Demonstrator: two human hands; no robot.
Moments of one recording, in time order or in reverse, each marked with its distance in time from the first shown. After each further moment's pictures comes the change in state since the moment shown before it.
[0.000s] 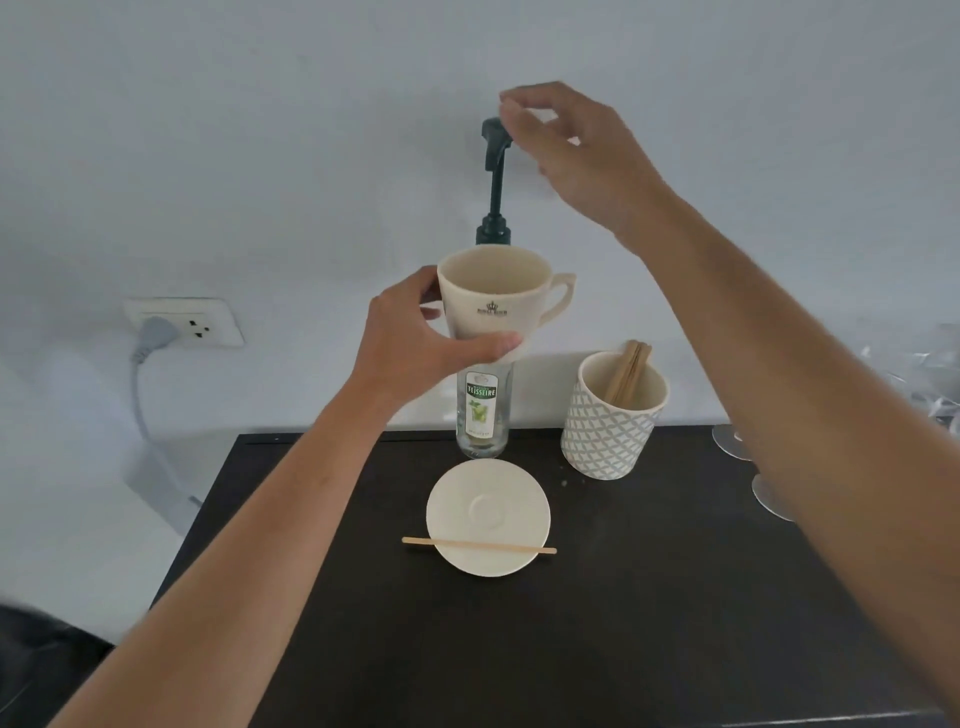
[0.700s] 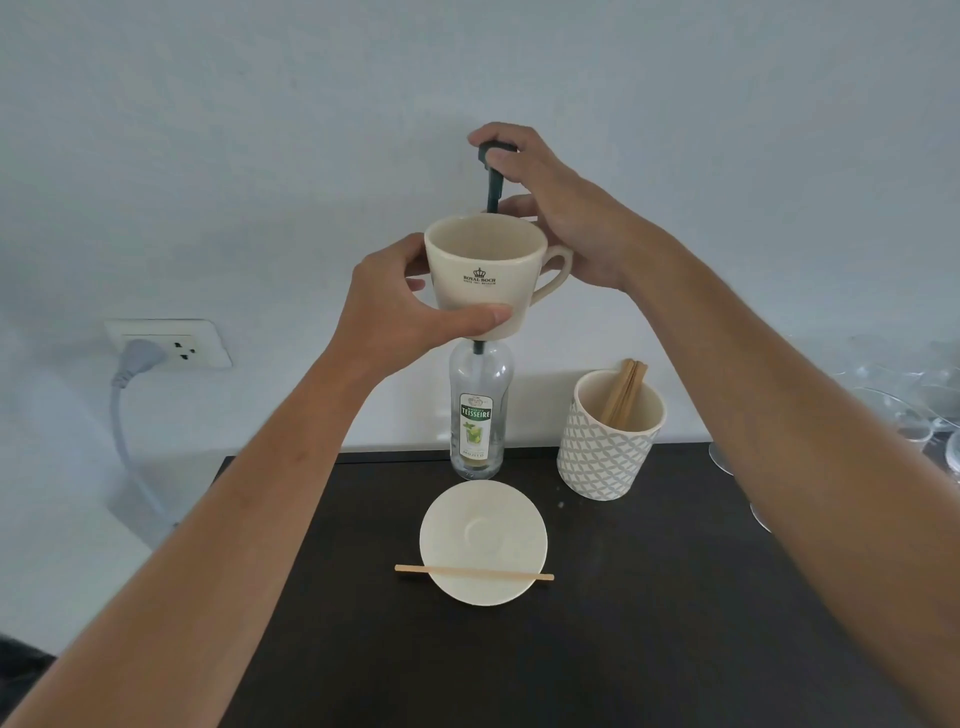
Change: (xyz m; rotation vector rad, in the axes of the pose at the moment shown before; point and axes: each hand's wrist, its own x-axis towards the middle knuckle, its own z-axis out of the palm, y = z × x) left_hand 0.034 0.020 -0.017 0.011 -0.002 0.061; right_hand 0.011 0.016 0.010 0.400 -0.313 0.140
